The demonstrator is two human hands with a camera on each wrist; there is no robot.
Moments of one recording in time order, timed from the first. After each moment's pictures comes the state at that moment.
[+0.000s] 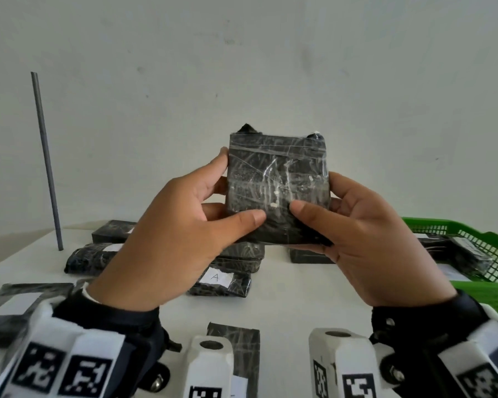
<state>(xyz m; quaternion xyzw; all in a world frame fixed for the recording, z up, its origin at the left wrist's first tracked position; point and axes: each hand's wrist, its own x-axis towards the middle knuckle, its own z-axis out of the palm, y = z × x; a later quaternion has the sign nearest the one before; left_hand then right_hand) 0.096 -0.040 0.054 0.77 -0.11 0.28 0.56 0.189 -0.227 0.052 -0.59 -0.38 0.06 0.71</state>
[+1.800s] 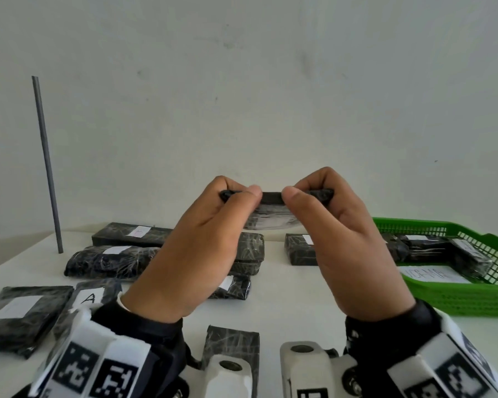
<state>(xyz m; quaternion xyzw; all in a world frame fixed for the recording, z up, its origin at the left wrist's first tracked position) 0.106 -0.056 0.045 0.74 -0.06 0.27 0.61 0.175 -0.206 0.046 -0.63 -0.40 -0.11 0.66</state>
